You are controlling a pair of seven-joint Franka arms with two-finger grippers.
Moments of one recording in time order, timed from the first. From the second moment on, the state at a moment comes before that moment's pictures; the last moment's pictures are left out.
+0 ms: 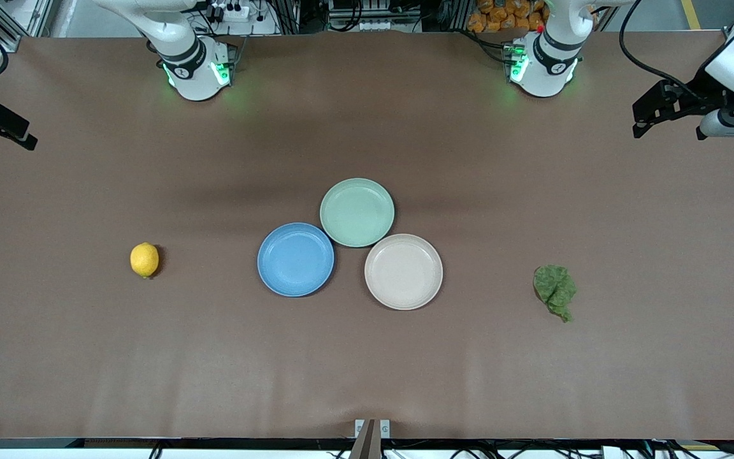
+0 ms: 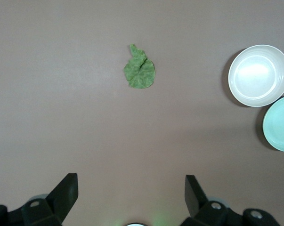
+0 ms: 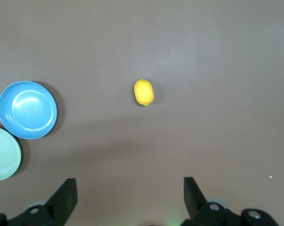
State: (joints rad) left arm -0.06 -0.06 -0.10 -1.52 0.02 1.46 -0.10; right arm -0.03 -0.08 -0.04 -1.57 0.00 1.47 0.08
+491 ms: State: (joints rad) left arm -0.06 -0.06 -0.10 -1.52 0.02 1.46 -0.10; right arm -0.03 -0.07 -0.04 -1.57 0.00 1.47 0.08
